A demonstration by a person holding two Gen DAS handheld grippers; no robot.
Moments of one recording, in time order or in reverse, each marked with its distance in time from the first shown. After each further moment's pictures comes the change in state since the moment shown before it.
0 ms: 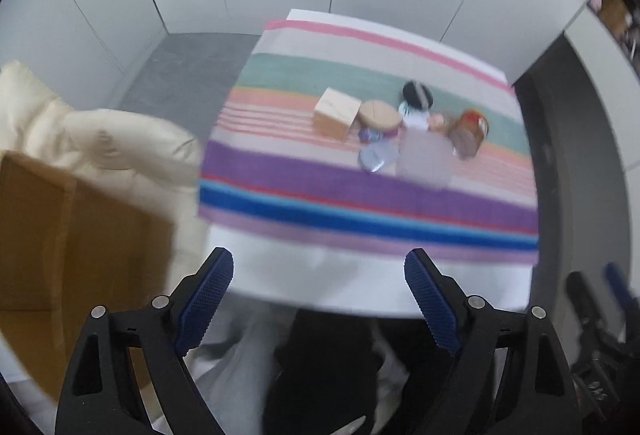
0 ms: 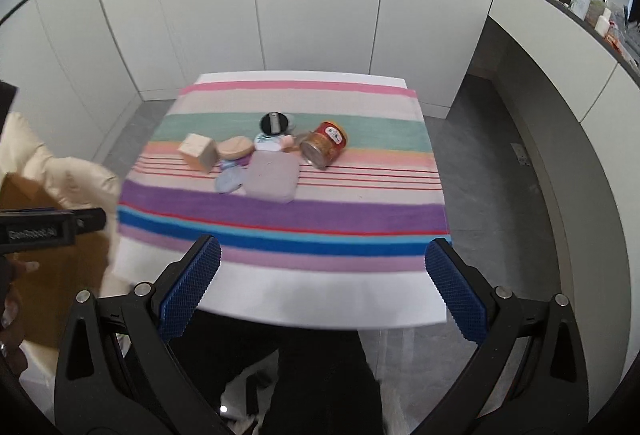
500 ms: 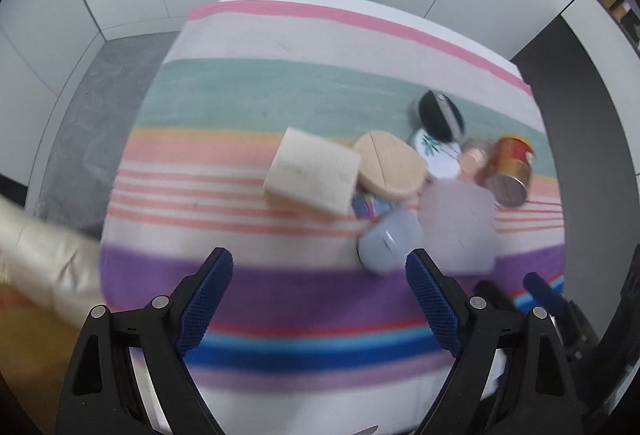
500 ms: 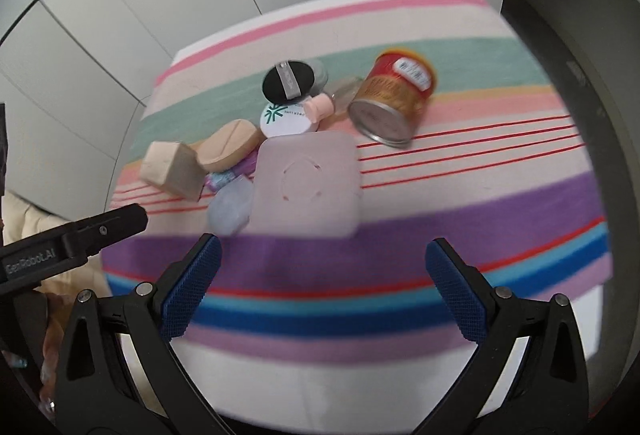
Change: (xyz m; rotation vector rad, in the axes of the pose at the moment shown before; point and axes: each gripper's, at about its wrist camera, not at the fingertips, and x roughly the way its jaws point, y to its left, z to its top) left arm 0.163 -0.009 0.097 0.128 0.067 -0.071; right arm 0.213 0.035 0.021 0.228 0.180 0.169
